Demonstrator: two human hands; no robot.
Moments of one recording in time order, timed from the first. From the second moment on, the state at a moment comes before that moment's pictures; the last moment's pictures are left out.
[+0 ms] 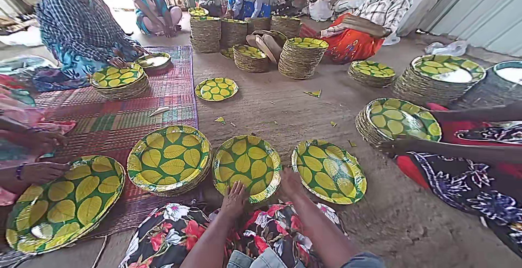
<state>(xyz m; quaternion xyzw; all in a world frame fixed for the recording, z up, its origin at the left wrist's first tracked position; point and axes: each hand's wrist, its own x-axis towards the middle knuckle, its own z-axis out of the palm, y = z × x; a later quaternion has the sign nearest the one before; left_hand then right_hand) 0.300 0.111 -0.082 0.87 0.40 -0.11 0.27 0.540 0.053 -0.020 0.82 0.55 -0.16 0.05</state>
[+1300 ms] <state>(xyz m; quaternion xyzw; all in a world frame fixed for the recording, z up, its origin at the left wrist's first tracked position) 0.299 0.127 -0.018 0.49 0.60 0.28 0.56 0.565 0.054 -0.017 0.88 0.26 -0.26 -0.30</state>
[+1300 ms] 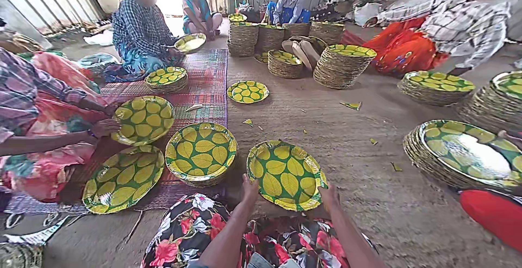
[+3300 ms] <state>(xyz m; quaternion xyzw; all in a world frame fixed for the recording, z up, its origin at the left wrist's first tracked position) 0.004 0.132 0.061 0.42 0.61 0.64 0.23 0.430 0.095 0.023 0.71 0.65 -0.21 -0.19</state>
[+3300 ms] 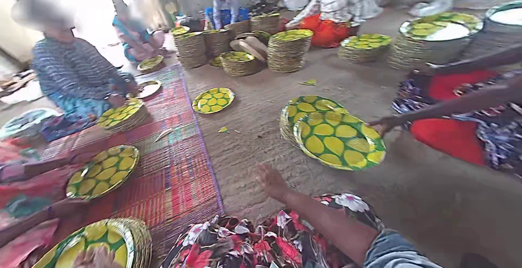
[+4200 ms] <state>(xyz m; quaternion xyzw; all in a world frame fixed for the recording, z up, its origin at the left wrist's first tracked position) 0.263 0.132 -0.038 0.75 0.55 -0.07 0.36 0.662 0.126 -0.036 0.85 0.51 -0.11 -0.07</state>
